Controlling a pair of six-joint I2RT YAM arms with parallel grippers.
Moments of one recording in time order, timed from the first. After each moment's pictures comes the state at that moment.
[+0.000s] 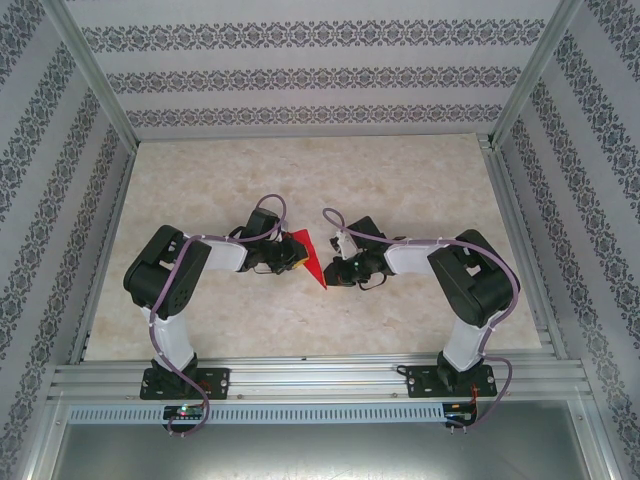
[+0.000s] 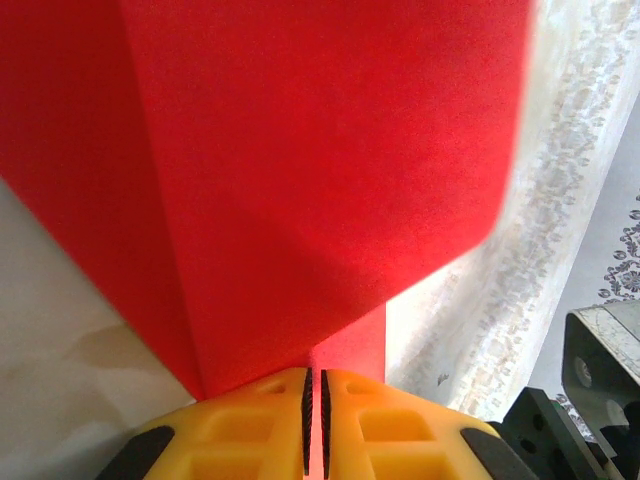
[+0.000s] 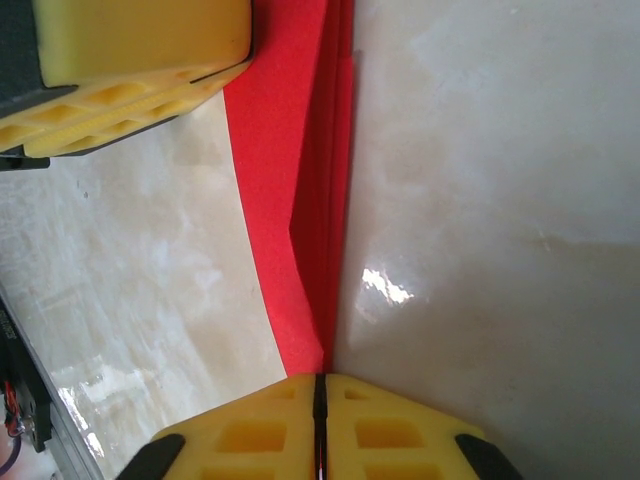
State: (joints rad) left arm -0.43 1.86 0.84 0.16 0.55 -1.01; right arm 0.56 1.79 0.83 -0.13 -0.63 0.47
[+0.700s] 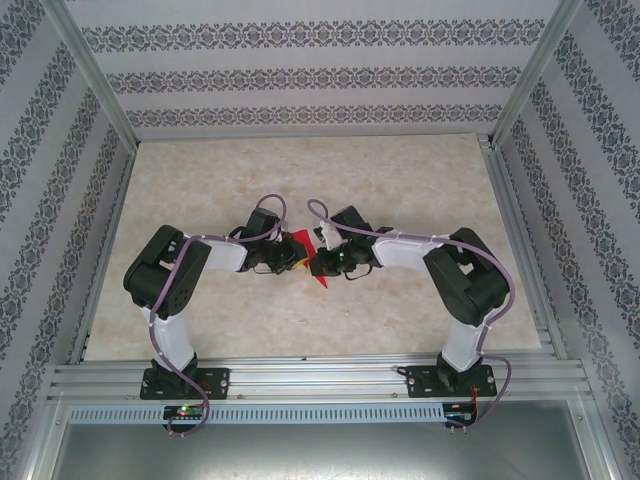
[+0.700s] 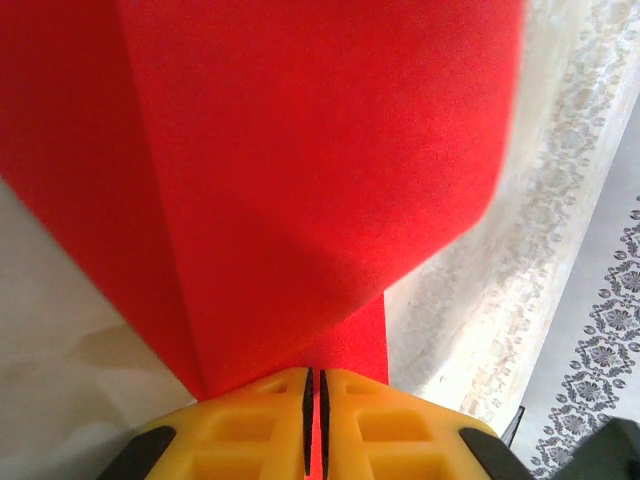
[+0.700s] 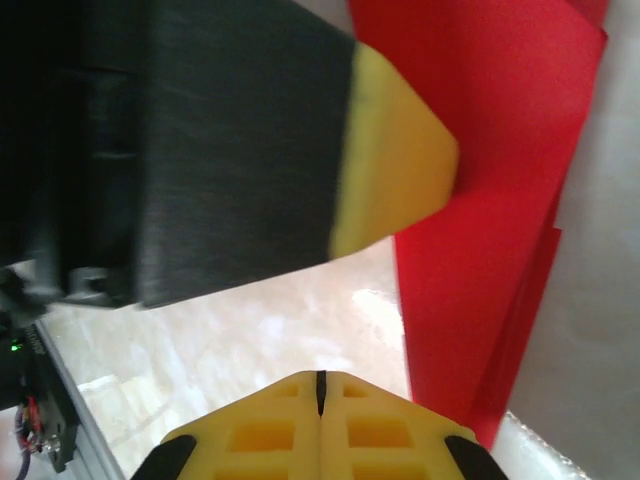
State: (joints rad) left arm -0.43 1.86 0.84 0.16 0.55 -1.01; right arm 0.62 1.83 0.98 -0.18 -0.59 0.47
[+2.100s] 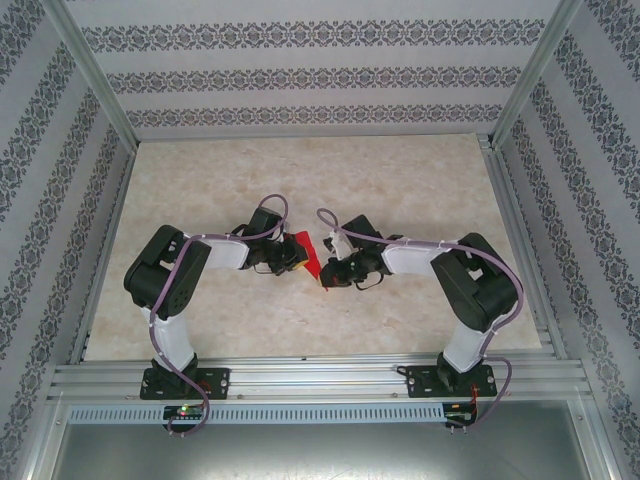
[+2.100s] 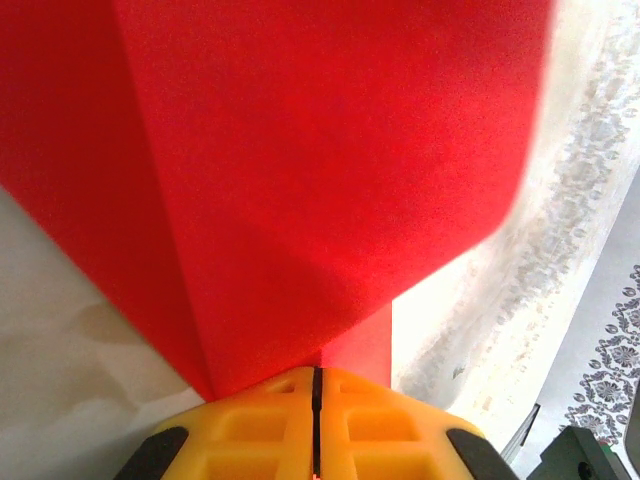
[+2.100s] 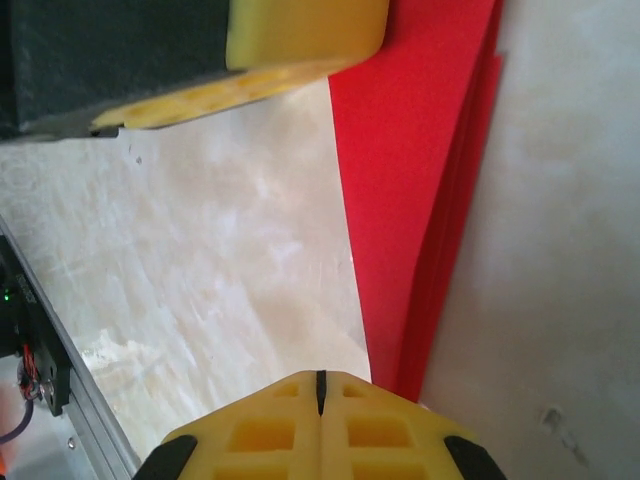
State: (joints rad) left arm -0.44 1.86 0.88 0.06 0.54 -0.99; right arm 0.60 1.76 0.86 -0.20 -0.65 0.44
